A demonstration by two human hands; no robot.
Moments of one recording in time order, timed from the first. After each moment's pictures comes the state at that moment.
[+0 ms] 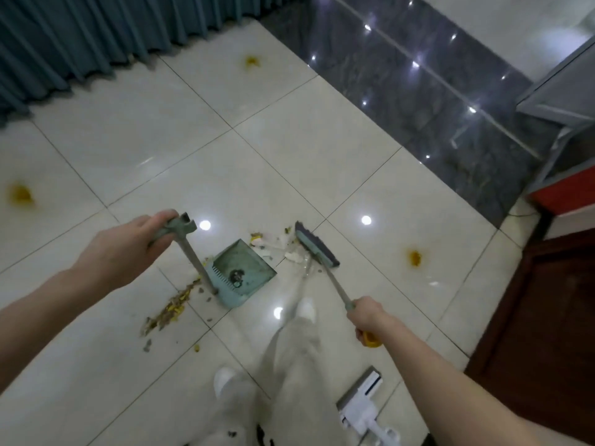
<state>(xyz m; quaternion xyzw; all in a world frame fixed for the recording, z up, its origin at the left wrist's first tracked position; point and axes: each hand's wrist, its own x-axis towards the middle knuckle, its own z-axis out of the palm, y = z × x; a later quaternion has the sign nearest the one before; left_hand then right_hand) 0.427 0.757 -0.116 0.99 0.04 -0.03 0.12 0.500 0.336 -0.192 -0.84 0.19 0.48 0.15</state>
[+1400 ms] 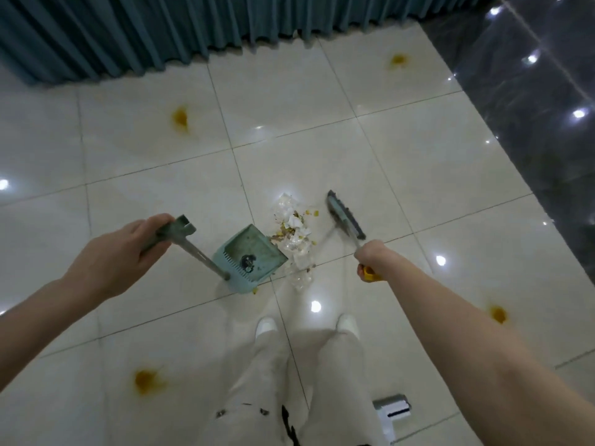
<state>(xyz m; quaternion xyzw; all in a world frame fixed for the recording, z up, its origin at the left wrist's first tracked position) 0.145 0.786 -0.097 0.96 0.27 -0.03 0.11 0.473 0.520 -0.187 -0.82 0.16 0.51 0.22</state>
